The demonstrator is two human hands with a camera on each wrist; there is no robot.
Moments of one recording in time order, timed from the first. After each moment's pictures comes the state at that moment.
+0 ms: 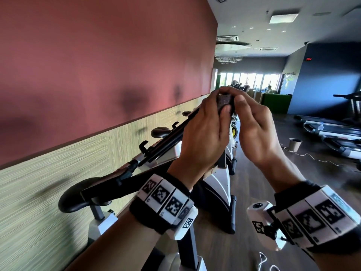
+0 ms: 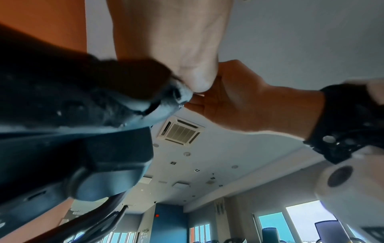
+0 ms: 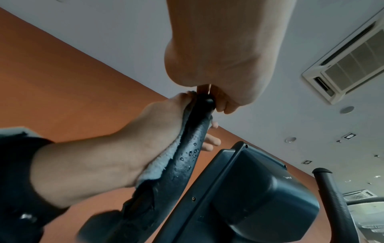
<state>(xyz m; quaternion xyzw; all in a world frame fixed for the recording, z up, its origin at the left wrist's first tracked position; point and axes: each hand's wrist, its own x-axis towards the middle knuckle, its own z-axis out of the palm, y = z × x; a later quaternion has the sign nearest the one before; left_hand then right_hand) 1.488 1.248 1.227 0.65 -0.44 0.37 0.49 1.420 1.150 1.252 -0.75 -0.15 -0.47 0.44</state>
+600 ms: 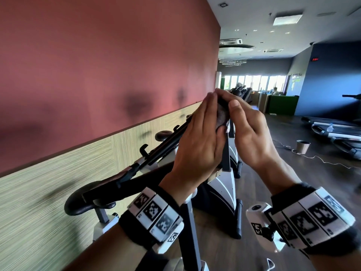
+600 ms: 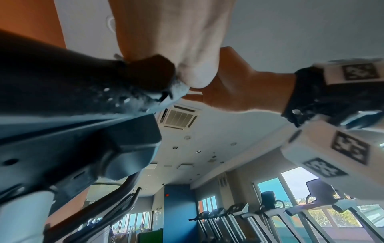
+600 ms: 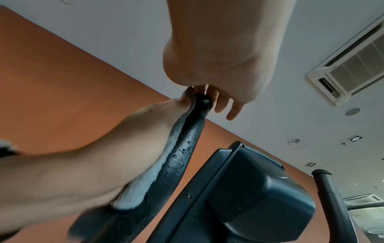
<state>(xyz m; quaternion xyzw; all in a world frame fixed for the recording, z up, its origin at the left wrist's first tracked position) 1.486 1.256 1.209 0.65 -0.49 0.41 0.41 1.422 1.138 1.248 -0.77 -0.16 -0.47 0.39</state>
